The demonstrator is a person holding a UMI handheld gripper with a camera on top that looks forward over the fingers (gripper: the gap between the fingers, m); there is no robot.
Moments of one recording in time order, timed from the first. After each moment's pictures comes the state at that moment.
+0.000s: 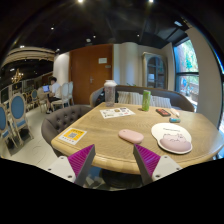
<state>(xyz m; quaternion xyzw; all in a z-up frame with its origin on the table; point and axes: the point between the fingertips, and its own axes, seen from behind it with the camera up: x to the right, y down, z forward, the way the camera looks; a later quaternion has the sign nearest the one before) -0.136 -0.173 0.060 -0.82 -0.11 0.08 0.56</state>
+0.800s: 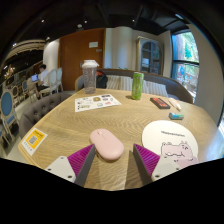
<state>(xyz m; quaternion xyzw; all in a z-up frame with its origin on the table) -0.077 -0.020 -0.008 -0.87 -0.09 0.04 0.49</state>
